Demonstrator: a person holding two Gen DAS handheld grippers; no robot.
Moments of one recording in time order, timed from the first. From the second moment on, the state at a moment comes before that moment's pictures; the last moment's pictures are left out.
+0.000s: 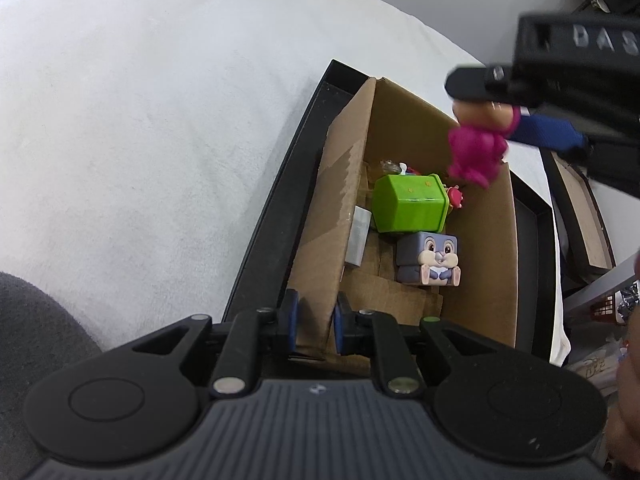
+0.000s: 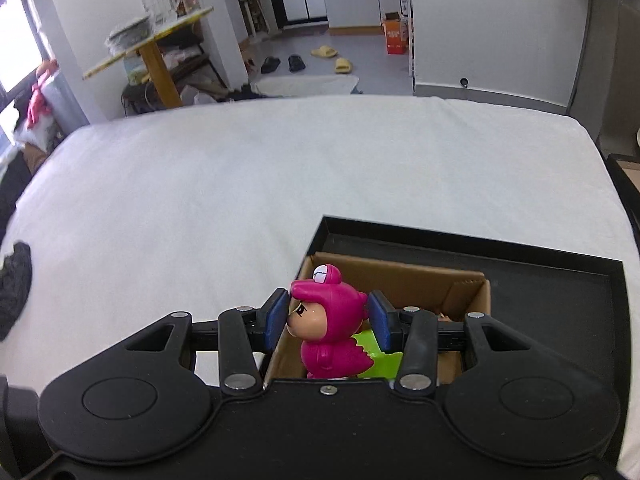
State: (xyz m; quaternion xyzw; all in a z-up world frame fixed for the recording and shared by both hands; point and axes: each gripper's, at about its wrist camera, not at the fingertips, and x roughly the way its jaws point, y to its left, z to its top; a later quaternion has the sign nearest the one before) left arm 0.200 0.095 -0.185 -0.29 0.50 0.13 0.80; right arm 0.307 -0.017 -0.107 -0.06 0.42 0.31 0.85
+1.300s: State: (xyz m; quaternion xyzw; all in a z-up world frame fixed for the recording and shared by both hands) left arm 0.205 0.091 -0.179 -0.26 0.51 0.14 0.81; right arm 0.282 -0.124 -0.109 -0.01 0.45 0.24 0.86
